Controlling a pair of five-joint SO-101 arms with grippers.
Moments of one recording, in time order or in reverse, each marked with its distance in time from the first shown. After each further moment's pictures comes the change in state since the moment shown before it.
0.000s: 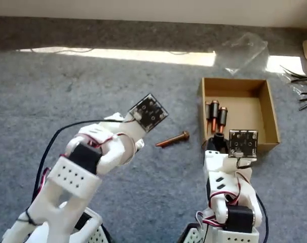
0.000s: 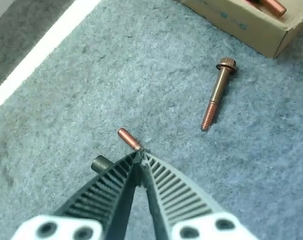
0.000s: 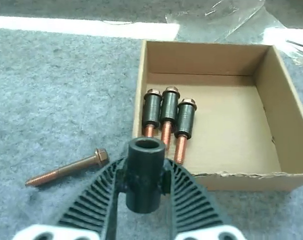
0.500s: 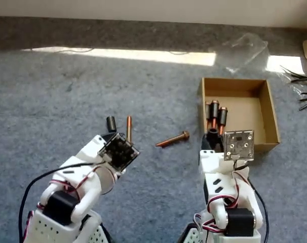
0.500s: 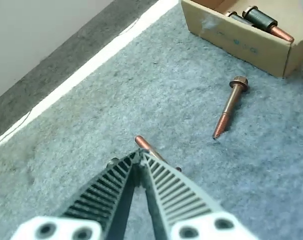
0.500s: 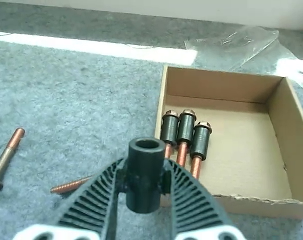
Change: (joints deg) left arm -2.3 -39.5 23.5 0.0 -0.1; right arm -5.5 -0.1 -3.9 0.2 0.1
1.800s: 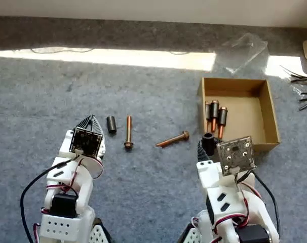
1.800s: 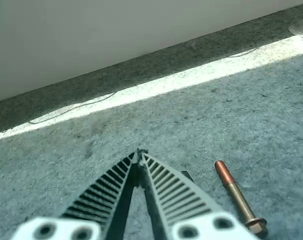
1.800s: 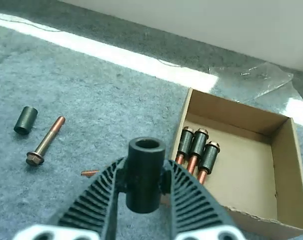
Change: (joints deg) left arm -19.7 -16.0 25.4 -25.1 9.1; right arm -6.9 6.0 -20.2 14.0 6.4
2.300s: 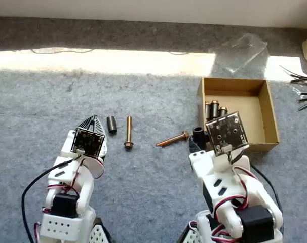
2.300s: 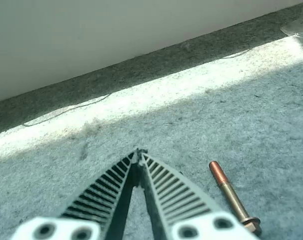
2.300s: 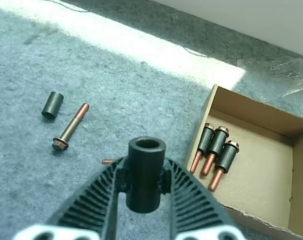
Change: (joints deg) left arm 1.2 0.0 0.0 0.0 0.0; right arm -5.8 14.7 -11.4 2.1 0.0
